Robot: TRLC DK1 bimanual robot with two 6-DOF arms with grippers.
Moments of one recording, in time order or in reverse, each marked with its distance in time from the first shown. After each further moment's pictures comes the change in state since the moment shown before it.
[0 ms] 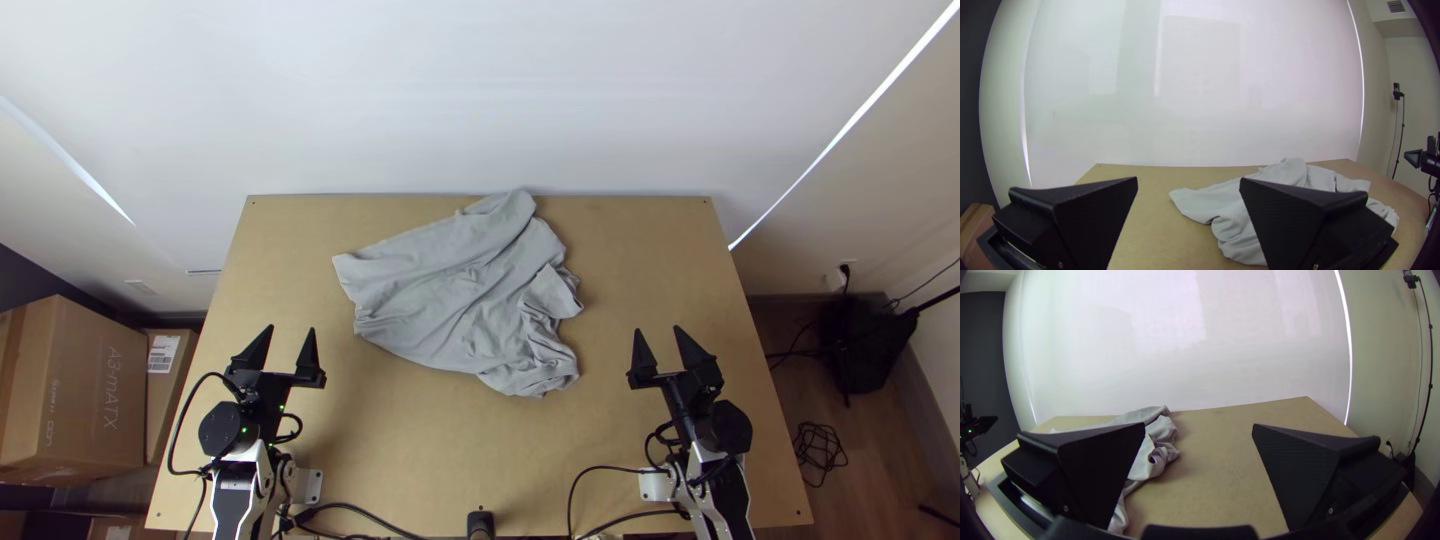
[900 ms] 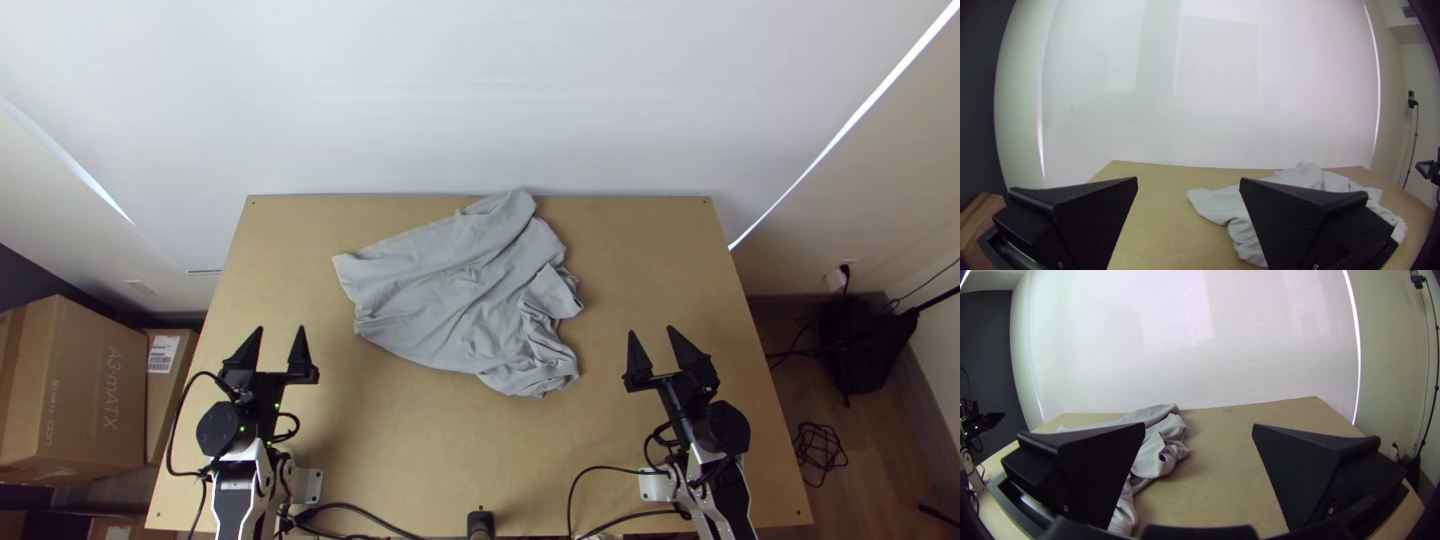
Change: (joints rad) left arm 0.063 0.000 -0.002 -0.001 -0.036 -0.025; right arm 0.049 0.000 0.000 0.000 0.000 0.000
